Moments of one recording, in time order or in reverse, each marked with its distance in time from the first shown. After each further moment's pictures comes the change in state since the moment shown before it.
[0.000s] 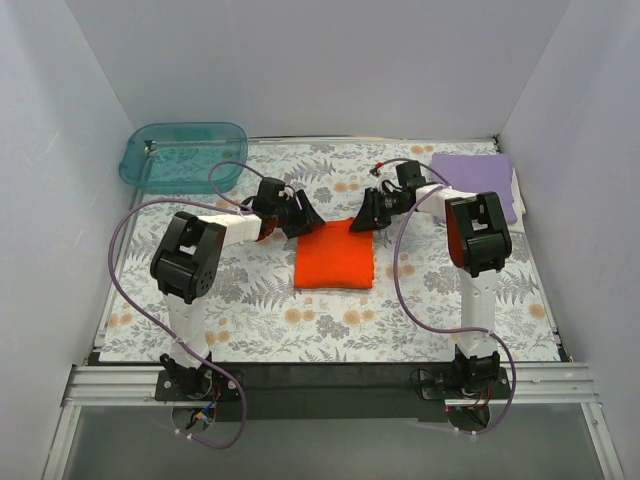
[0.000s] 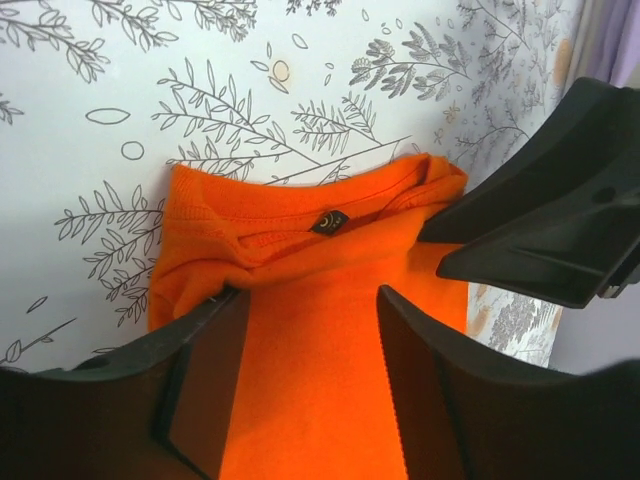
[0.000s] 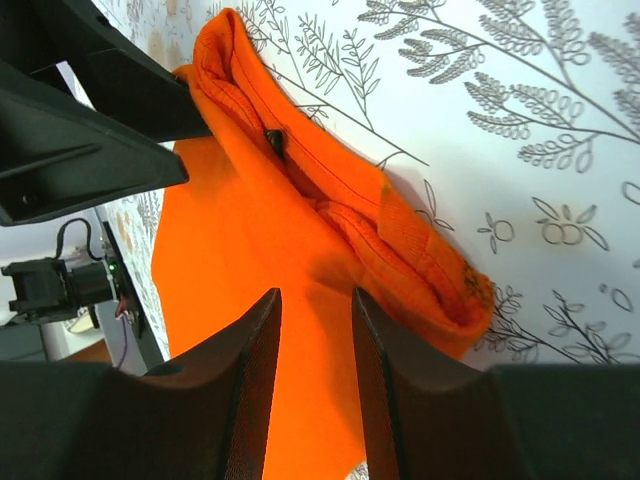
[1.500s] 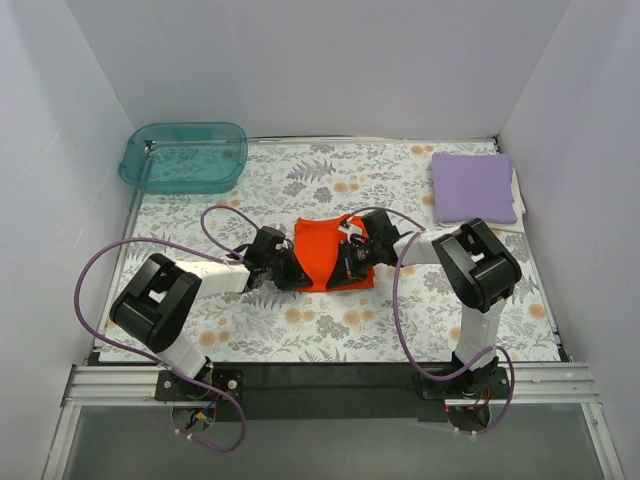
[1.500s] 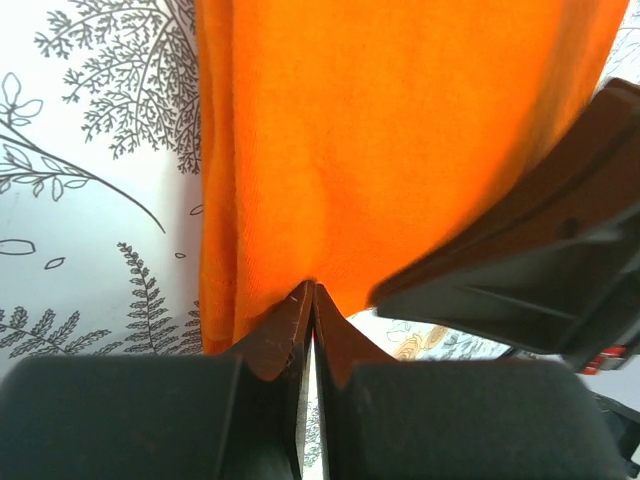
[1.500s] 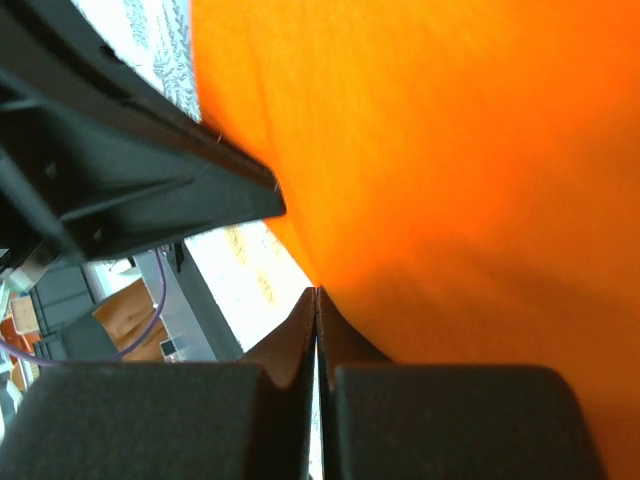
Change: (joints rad) left arm -0.165 -0.389 -0.499 -0.033 -0.081 -0.146; right arm 0.320 -0.292 -0.549 0.350 0.095 0.338
